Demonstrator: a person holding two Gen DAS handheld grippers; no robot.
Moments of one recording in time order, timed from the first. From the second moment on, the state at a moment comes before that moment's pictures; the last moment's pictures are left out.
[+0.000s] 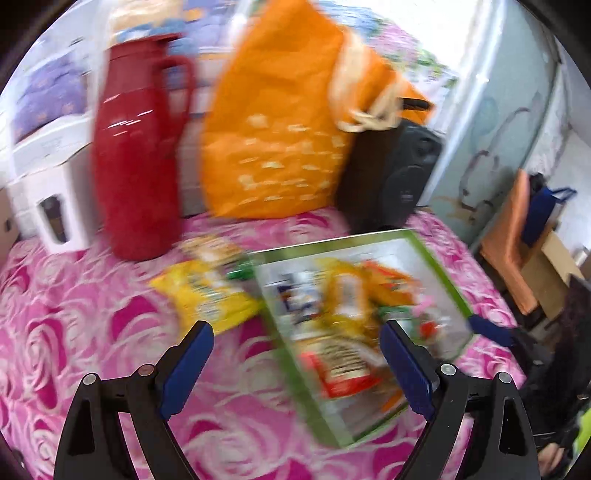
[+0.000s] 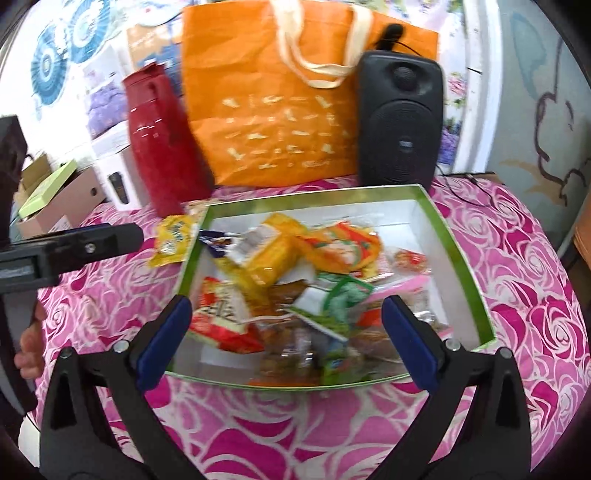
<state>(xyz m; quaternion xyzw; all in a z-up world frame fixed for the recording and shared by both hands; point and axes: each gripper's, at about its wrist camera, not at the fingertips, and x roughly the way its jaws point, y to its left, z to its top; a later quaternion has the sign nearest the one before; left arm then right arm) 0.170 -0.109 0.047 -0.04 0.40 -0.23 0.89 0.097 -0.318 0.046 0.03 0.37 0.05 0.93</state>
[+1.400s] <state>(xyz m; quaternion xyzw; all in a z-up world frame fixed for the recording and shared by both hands) 0.161 0.031 -0.017 -0.12 0.47 -0.19 0.85 0.116 -0.153 0.013 -0.05 0.42 0.30 0.86</state>
